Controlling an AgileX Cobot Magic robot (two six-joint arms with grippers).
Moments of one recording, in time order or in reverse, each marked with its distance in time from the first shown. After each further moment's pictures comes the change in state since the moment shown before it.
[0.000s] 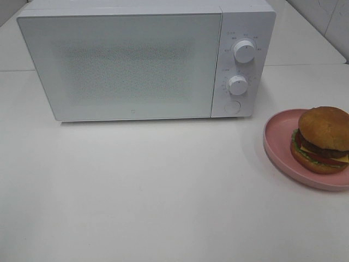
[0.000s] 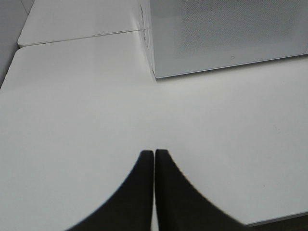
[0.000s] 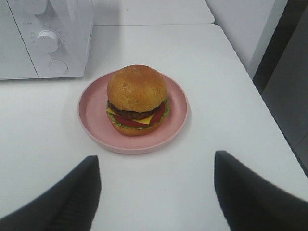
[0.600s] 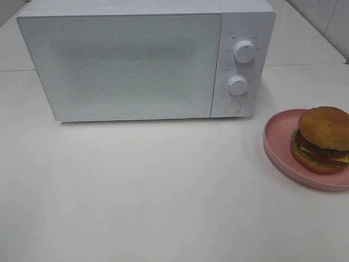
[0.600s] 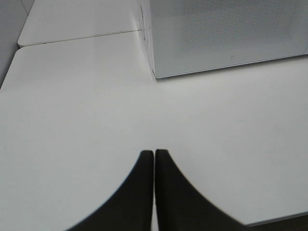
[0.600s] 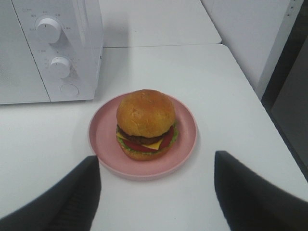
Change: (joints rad) left arm 0.000 0.000 0.000 0.000 0.000 0.000; right arm 0.000 0.079 -0.021 0.038 -0.108 0.000
